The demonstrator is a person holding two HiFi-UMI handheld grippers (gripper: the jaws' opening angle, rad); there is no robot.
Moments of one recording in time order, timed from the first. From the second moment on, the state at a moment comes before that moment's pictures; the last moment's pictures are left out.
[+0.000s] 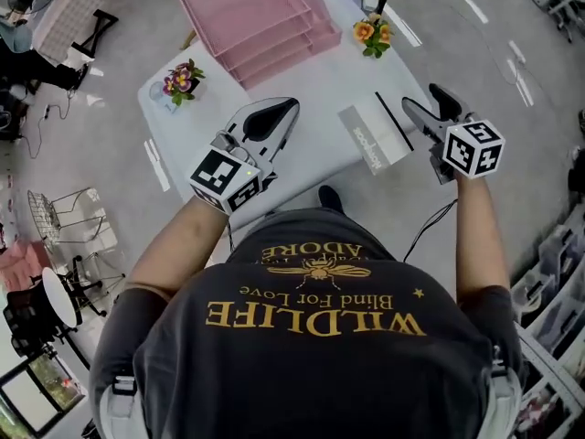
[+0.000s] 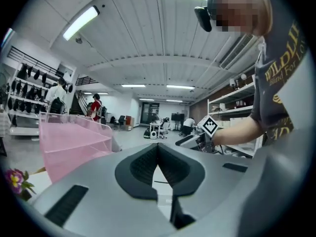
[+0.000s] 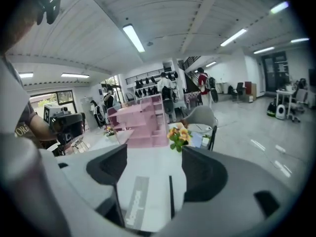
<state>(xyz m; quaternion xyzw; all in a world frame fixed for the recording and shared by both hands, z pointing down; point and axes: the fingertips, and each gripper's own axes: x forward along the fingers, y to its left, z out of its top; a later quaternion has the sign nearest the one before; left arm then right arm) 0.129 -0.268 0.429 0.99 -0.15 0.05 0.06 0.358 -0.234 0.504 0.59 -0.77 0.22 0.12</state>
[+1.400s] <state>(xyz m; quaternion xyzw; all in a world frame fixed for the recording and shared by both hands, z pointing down) 0.166 -0.256 0.499 0.98 -0.13 0.10 0.10 0.329 -0.175 0.689 0.39 -0.70 0.59 0.12</state>
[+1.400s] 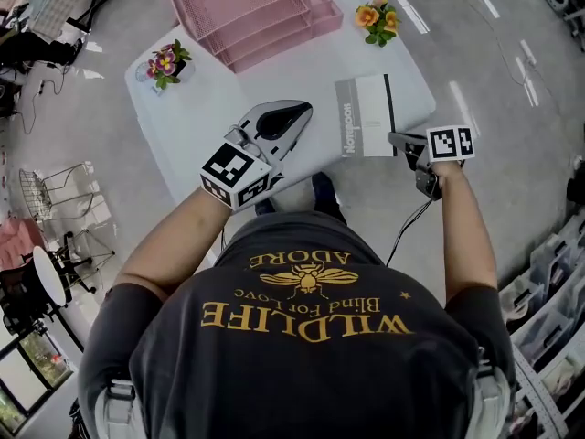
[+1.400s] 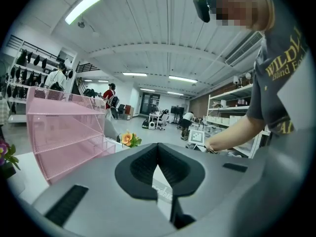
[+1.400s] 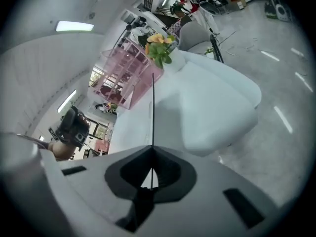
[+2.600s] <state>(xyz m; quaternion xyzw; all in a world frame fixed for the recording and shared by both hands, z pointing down) -0.042 -0.361 0.348 0.94 -0.34 0.00 0.03 0.169 -0.420 0.337 0.26 -0.91 0.31 0.09</state>
